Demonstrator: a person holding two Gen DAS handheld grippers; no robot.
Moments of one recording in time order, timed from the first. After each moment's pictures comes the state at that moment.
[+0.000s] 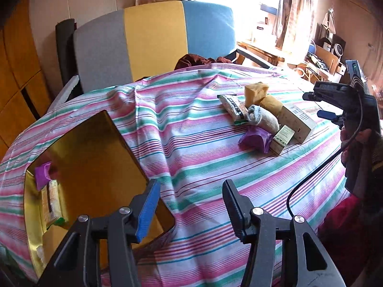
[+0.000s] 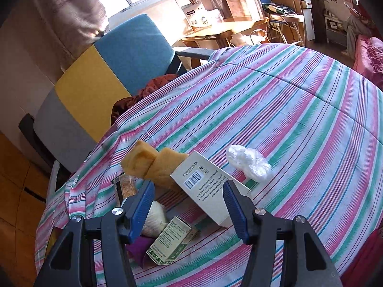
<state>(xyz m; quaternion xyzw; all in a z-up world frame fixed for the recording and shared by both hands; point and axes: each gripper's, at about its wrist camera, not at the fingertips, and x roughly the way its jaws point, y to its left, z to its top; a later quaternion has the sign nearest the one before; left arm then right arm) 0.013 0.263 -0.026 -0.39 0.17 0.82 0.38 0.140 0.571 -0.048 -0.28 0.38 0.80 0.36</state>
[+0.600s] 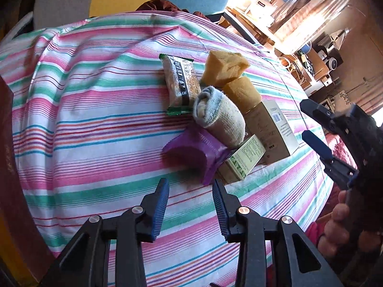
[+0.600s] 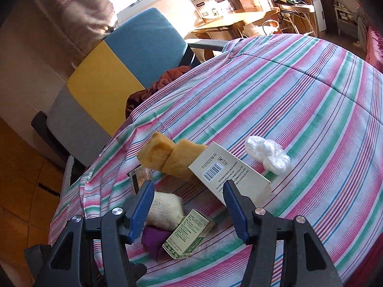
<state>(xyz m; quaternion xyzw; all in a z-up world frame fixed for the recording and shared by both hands) -0.018 0.401 -0.087 -0.57 0.07 0.70 0.43 0.135 0.570 -0.048 -0.27 0.41 0.81 0.31</state>
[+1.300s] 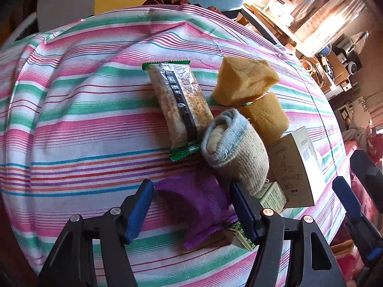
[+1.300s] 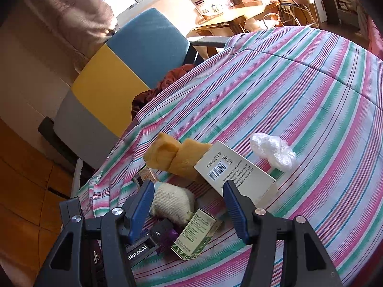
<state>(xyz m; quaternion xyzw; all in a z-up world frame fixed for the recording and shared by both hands) -0.043 0.456 -0.105 -0.58 0.10 0.72 0.38 0.137 0.574 -0.051 -0.26 0.43 0.81 0.30</state>
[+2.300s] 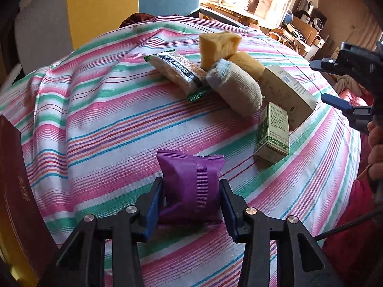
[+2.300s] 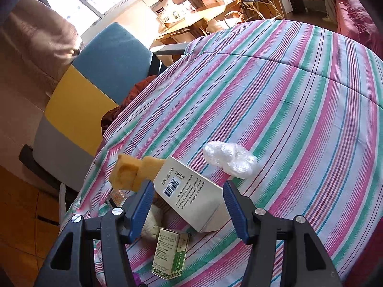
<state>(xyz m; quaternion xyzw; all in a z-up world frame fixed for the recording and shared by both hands) -0.006 0.371 -0.107 -0.48 0.19 0.72 0.46 0.163 0.600 -0.069 -0.25 0.46 0.76 0.38</state>
